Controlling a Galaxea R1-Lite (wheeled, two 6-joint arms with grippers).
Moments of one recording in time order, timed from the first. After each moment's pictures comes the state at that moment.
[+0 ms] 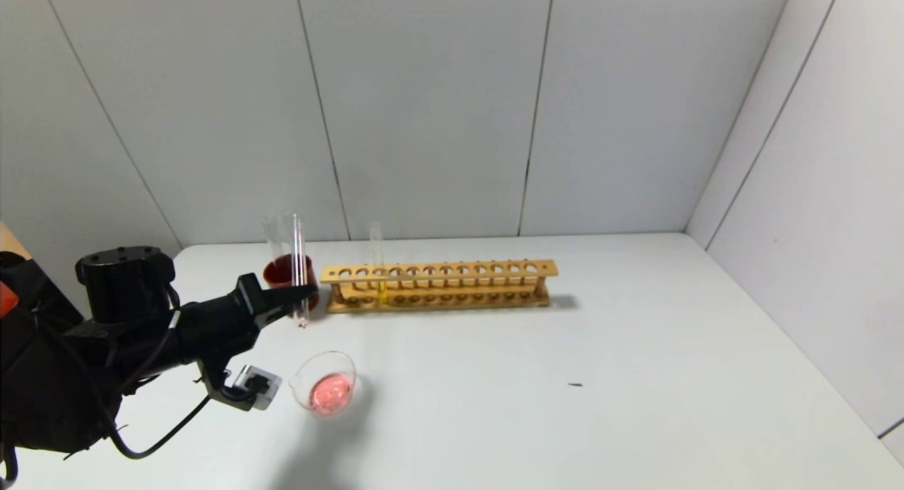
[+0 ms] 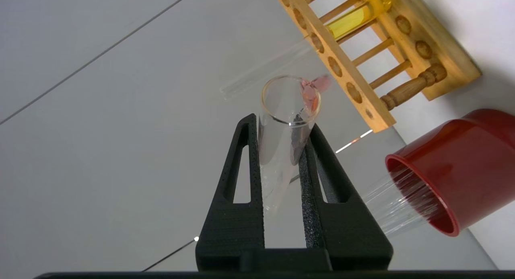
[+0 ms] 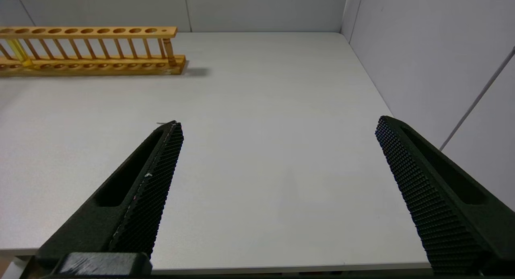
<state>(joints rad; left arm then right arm) -0.02 1.87 -0.46 -1.15 -0.72 2.28 0.00 0.00 0.00 0.00 0.00 0.00</state>
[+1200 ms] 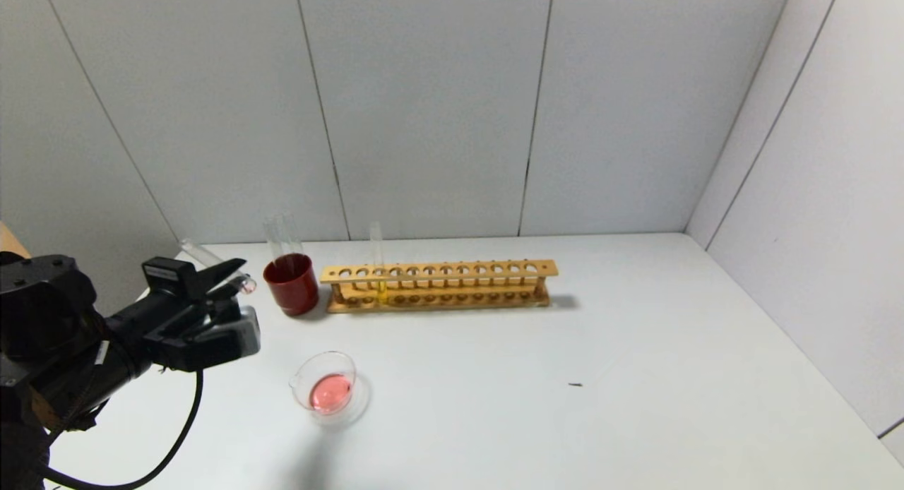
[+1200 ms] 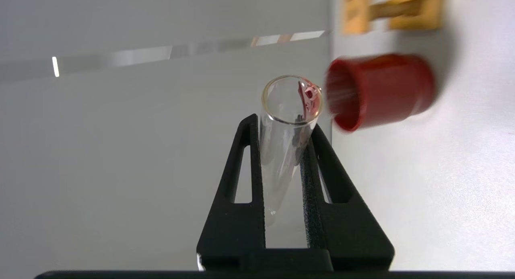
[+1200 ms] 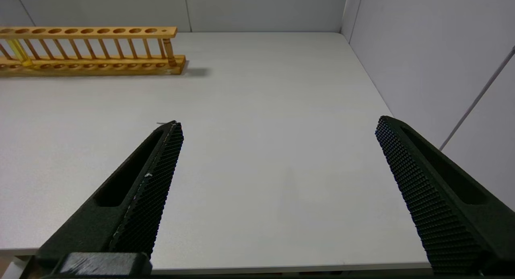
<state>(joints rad) -0.03 1.66 -0.28 -1.27 -0.26 1.56 0.00 0.00 0.00 0.00 0.00 0.00</state>
